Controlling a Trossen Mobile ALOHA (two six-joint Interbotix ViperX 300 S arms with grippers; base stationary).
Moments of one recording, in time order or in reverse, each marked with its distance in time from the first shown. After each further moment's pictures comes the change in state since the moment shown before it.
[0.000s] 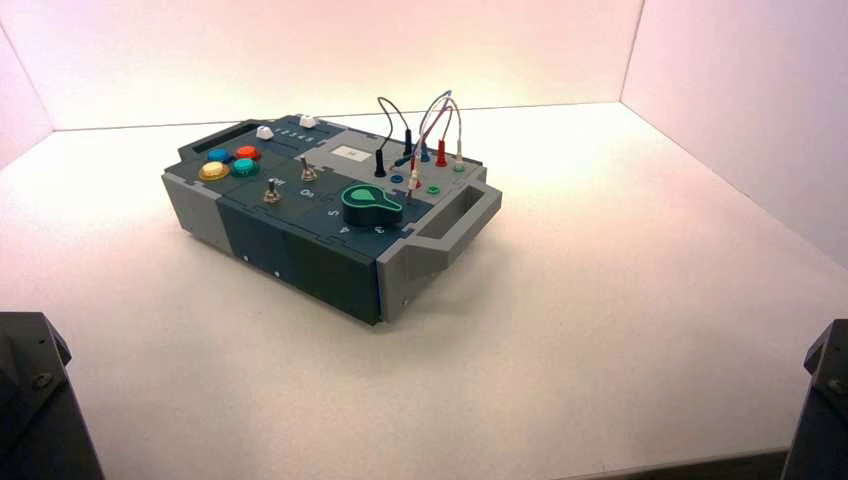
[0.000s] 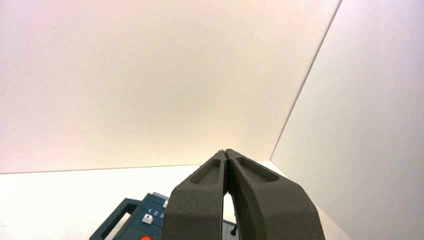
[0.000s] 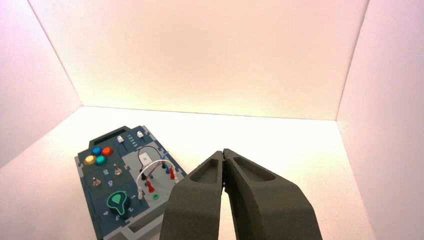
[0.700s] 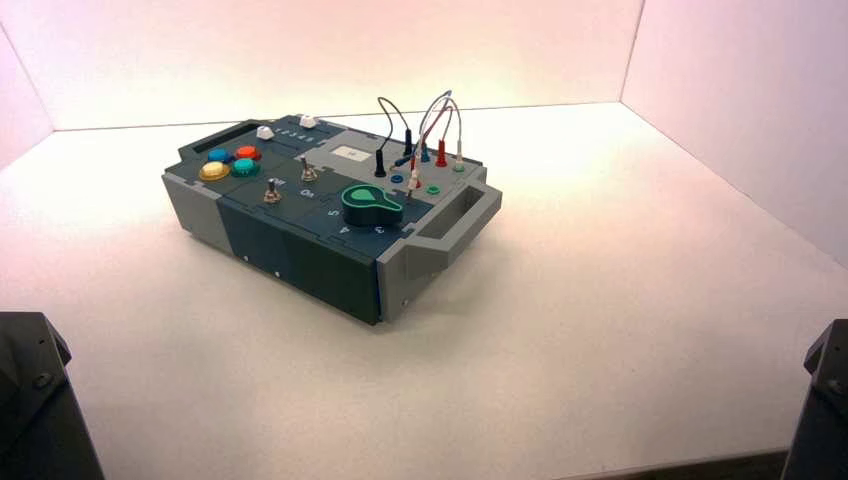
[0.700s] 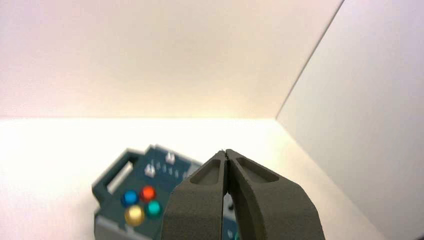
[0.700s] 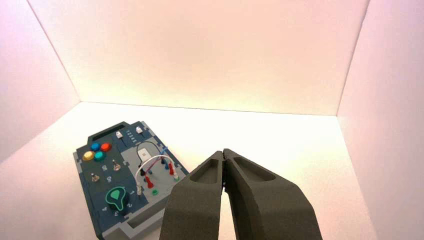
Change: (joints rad) left arm -0.003 0.158 0.002 -0.058 0.114 0.000; right arm 0.000 0.003 0.017 -0.002 -0.002 -0.002
